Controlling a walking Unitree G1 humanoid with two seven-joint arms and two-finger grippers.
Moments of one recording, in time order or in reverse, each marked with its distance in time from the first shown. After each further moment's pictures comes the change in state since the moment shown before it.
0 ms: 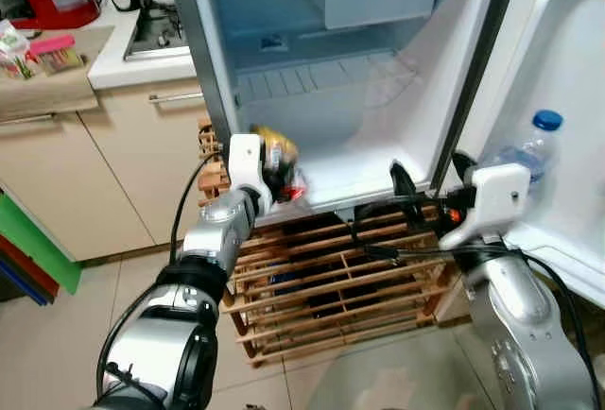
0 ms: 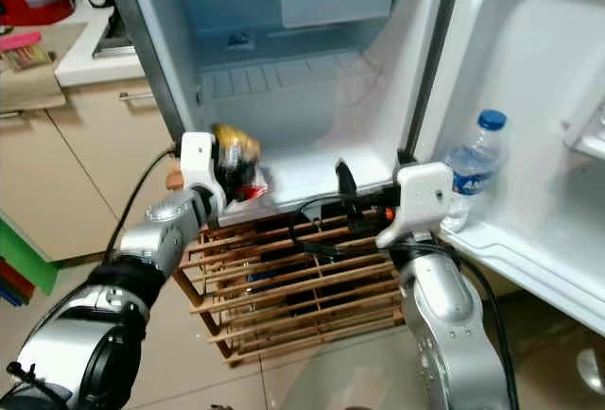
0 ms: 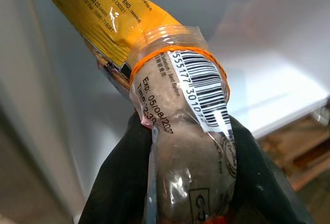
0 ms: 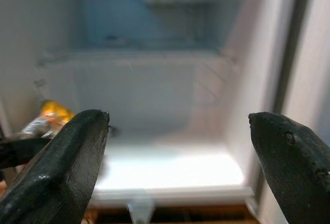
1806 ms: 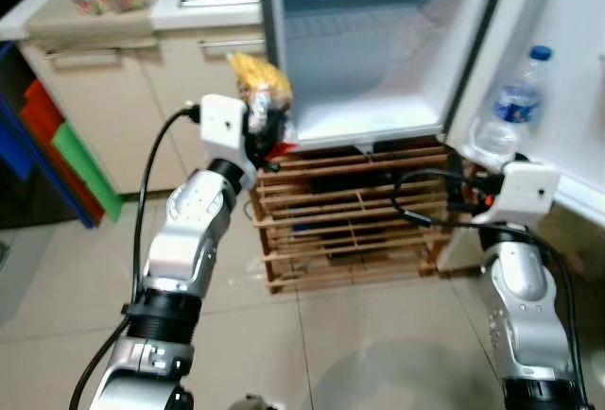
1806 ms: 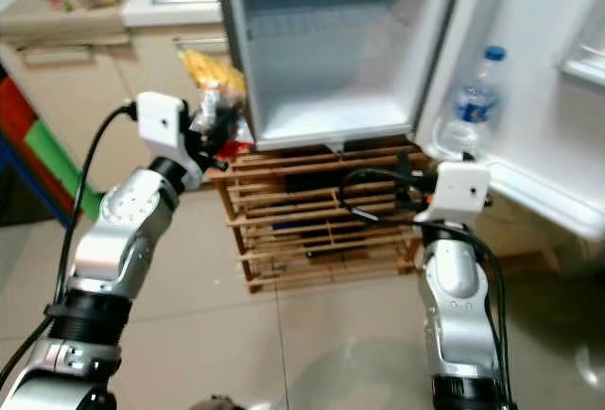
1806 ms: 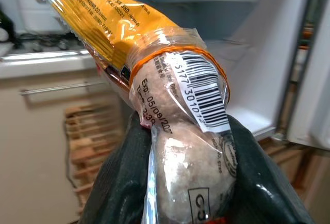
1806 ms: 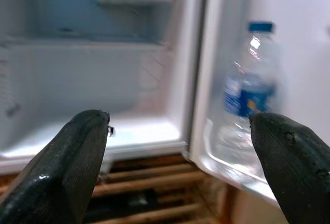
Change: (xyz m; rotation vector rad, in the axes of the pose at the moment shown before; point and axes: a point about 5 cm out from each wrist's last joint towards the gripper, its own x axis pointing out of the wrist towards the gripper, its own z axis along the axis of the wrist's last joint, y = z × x) left arm -0.054 -0.019 0.078 0.269 -0.433 -0.066; right arm 0.036 -0.047 -0.022 -0.086 -0.095 -0.327
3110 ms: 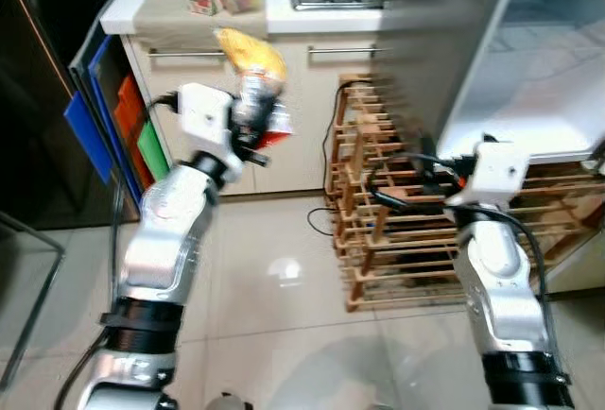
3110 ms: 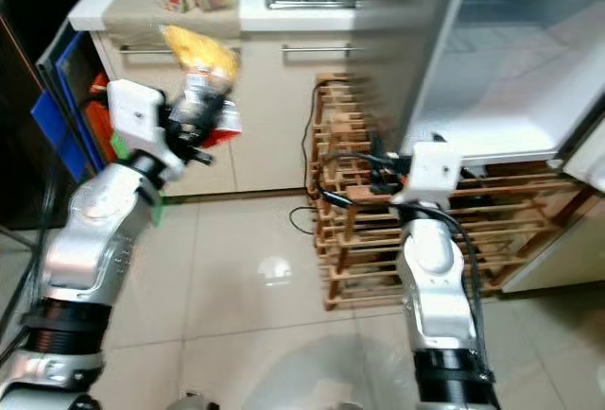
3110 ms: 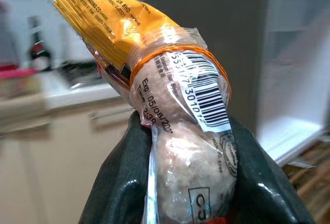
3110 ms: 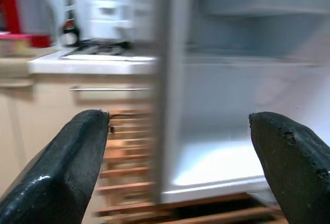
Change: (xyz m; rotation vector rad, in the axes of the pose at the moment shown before) left arm -0.007 -0.013 0.026 0.036 -0.114 -0.130; right arm 0.018 0.010 0.003 0.040 -0.014 0.028
